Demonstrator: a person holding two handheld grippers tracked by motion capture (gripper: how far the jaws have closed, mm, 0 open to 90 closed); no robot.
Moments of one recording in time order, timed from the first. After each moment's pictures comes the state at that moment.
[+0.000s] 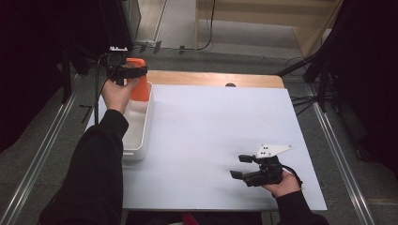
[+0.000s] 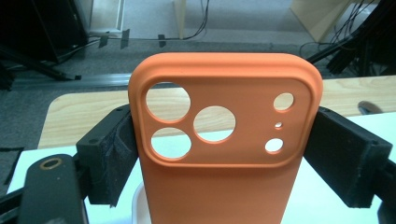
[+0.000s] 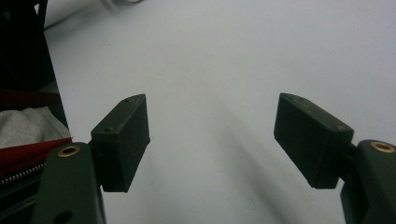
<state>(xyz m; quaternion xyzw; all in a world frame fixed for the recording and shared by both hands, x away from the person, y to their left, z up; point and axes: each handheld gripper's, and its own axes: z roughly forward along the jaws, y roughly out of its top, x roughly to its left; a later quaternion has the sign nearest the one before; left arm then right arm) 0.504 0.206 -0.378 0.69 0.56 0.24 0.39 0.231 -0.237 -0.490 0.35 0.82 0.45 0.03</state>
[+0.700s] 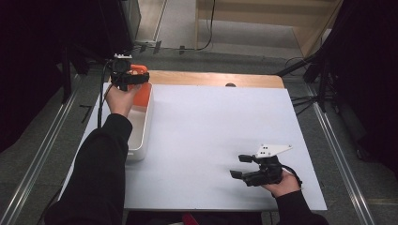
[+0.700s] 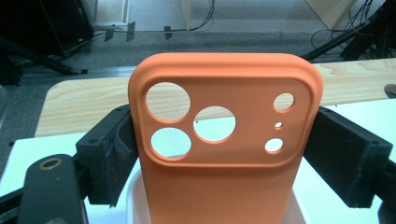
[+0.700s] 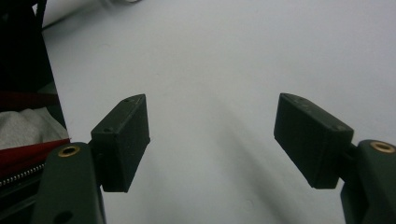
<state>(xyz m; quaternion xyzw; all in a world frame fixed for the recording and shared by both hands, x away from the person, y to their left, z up) 0.507 0.201 -0.405 0.70 0.56 0.25 0.37 0.232 -0.236 -0.490 0.35 0.82 0.45 0.03</state>
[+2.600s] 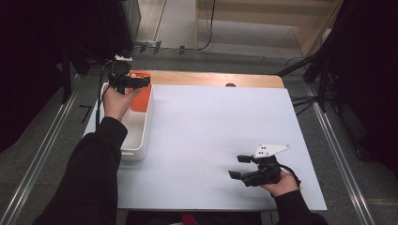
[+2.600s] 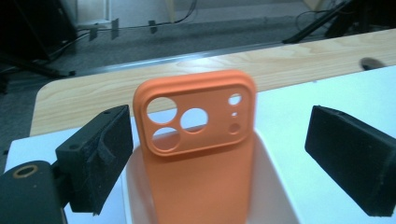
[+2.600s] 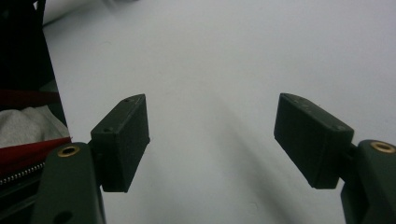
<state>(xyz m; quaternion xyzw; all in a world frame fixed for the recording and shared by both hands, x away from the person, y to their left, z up) 0.488 0.204 -0.390 0.73 0.52 0.23 0.37 0.233 -0.233 -0.492 0.35 0.82 0.45 0.03</state>
